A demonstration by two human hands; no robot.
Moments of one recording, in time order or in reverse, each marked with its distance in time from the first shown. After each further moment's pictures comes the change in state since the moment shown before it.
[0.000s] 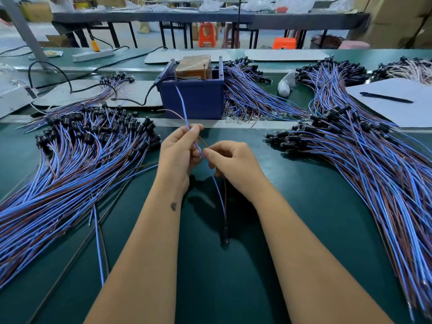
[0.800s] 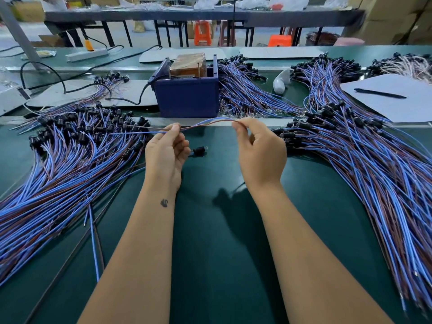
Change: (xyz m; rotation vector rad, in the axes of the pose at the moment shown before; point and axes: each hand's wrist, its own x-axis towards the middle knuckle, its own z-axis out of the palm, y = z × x) left_hand 0.001 0.006 -0.008 -0.201 0.150 -0.060; right_hand -0.004 0.000 -0.022 -0.418 0.670 -0.272
